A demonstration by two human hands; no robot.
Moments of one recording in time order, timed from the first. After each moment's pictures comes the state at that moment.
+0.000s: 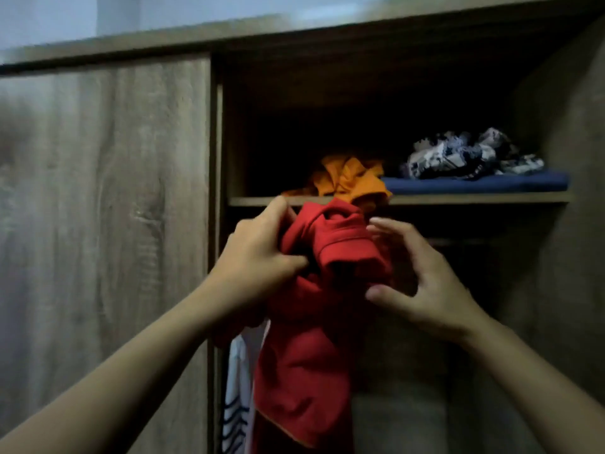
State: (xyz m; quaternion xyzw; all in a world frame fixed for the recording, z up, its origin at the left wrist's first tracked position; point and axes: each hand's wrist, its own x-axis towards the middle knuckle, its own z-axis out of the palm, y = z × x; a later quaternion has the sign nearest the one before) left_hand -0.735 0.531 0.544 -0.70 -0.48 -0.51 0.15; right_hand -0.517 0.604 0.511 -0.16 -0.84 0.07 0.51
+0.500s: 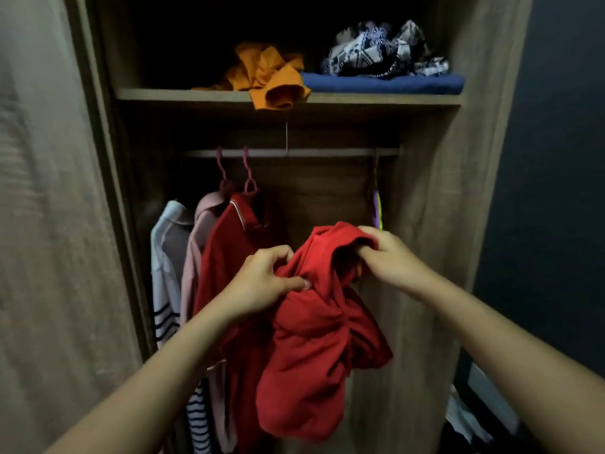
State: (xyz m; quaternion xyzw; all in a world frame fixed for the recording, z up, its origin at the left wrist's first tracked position) left_hand -0.670 0.603 0.386 -0.78 -0.45 -0.41 -0.13; right_hand -0.448 0.624 0.406 -0.39 -0.78 0.21 0.44
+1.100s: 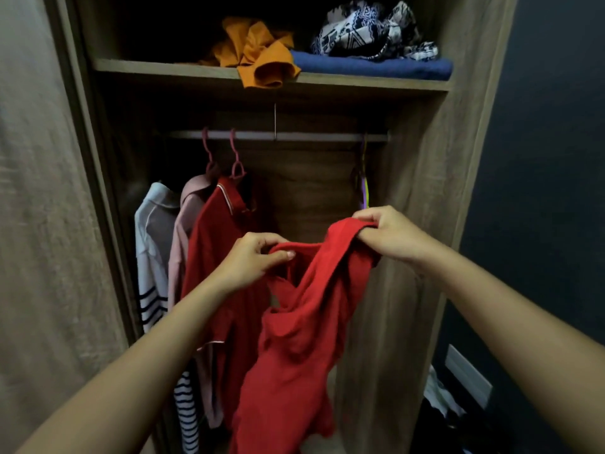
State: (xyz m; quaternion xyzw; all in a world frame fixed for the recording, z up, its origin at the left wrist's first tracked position) left_hand -0.677 0.630 0.373 -0.77 -0.42 -0.43 -0.20; right_hand -0.437 0.610 0.423 -0.45 -0.77 0.22 0.40
